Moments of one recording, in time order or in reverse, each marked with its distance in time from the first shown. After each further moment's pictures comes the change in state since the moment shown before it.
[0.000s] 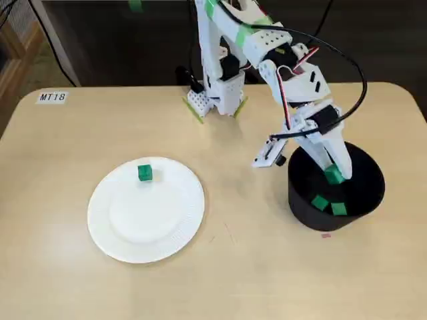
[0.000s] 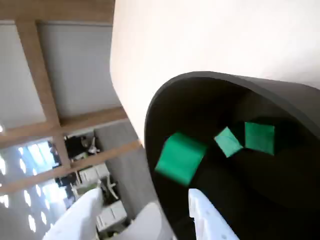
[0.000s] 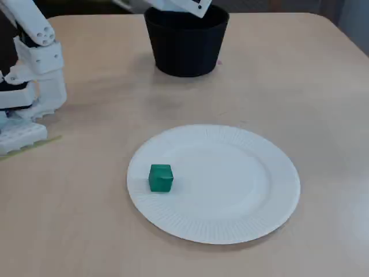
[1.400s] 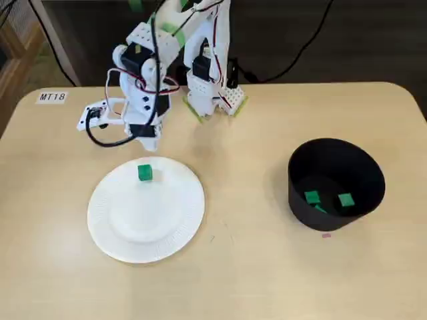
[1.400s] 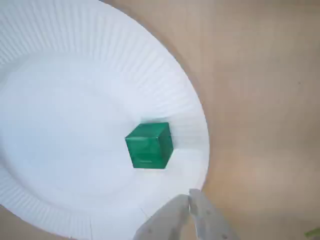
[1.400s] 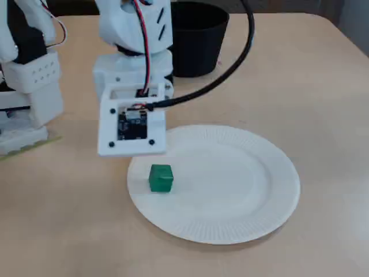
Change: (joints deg) arm 71.9 -15.6 -18.4 51.9 -34.5
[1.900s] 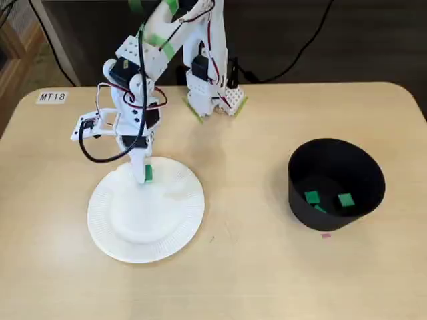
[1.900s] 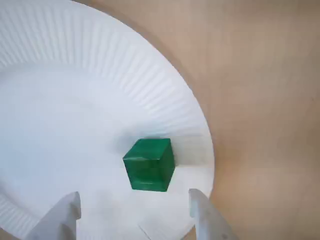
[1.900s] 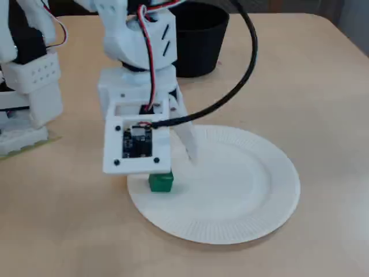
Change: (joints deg) arm 1.1 -5.2 -0.2 -3.7 -0.9
